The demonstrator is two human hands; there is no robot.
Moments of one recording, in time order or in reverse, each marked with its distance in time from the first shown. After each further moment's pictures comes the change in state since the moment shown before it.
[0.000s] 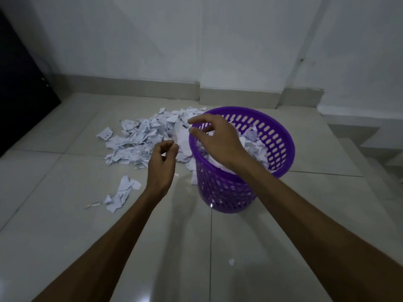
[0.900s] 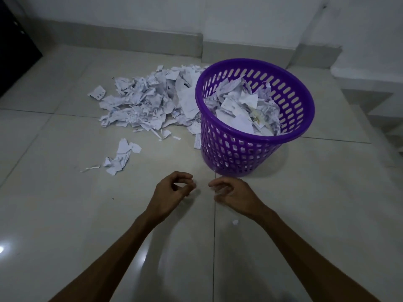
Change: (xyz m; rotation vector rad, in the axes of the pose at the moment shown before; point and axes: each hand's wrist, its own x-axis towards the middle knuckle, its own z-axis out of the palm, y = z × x) left_hand -0.098 -0.102 -0.028 0.138 -0.417 -0.213; right_hand -0.160 0.140 0.045 0.041 -0.406 0.496
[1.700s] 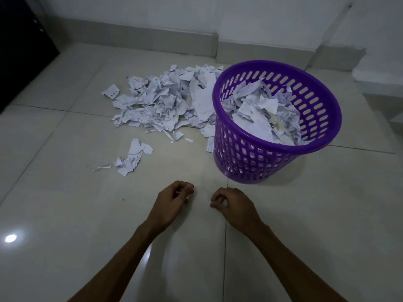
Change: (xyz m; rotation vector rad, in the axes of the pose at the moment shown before) left_hand 0.001 -0.027 -0.019 -0.002 0.054 -0.075; right_hand 0.026 0.019 0.048 -0.360 0.098 -0.171
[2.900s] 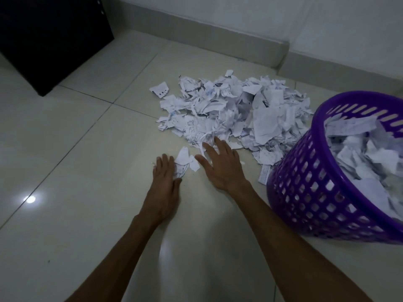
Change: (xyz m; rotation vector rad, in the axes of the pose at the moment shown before) left_hand 0.092 -0.058 -0.115 0.552 0.251 0.154; right_hand 0.218 -0.110 0.055 -0.280 -0.010 -0.173
